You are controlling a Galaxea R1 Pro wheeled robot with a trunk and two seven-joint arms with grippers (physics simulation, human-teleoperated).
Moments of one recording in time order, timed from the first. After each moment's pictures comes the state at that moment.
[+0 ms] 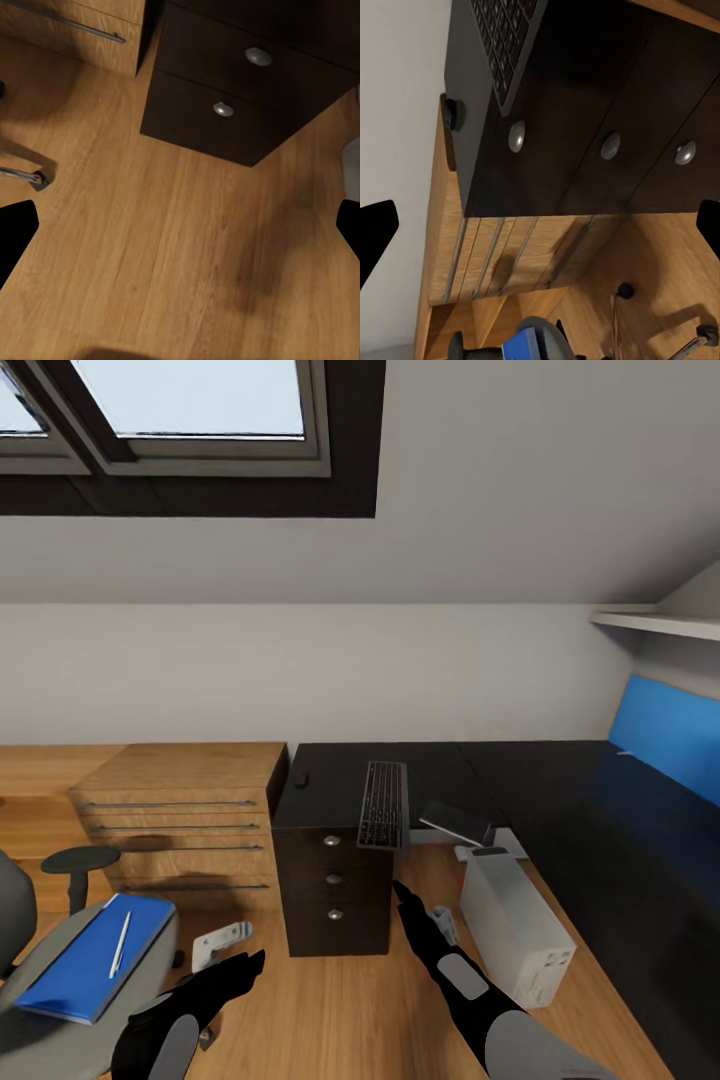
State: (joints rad) left arm -0.05 -0.02 -0.07 -1.61 0.49 0.71 0.42; right arm -0.65 0.17 -0.08 -0.25 -1.04 0.01 0.36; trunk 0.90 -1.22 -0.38
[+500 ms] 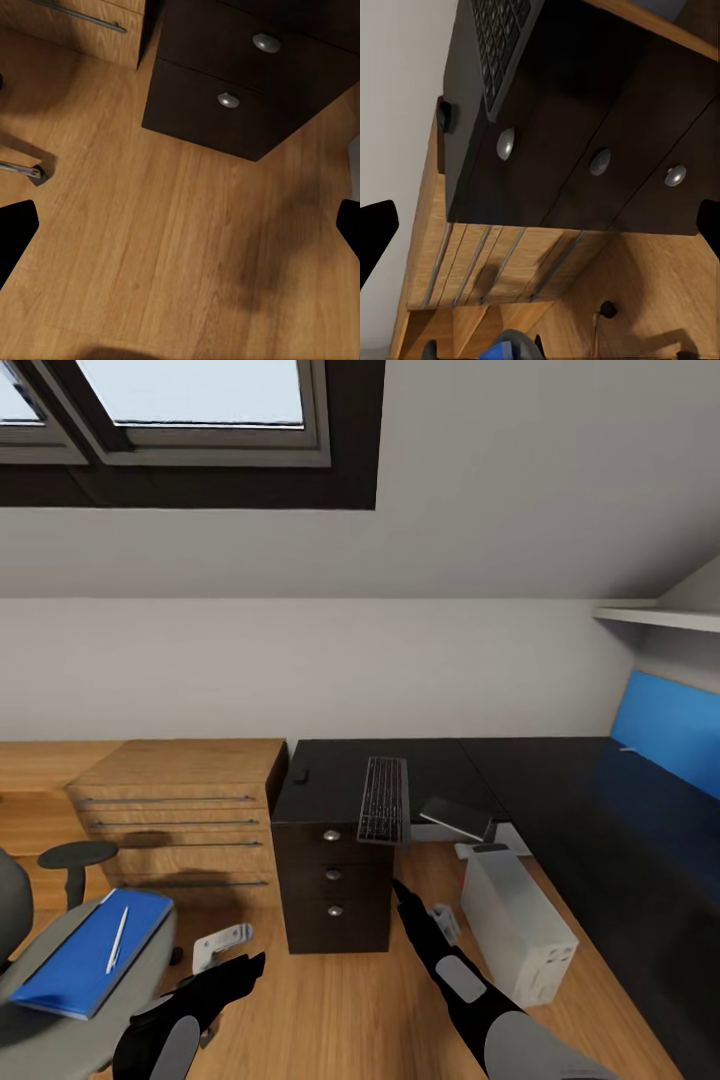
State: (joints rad) left arm -0.05 -0.02 -0.08 -1.60 0.49 0.71 0.42; right arm -0.65 0.17 -0.06 -0.25 -1.00 -0.06 0.38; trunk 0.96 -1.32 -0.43
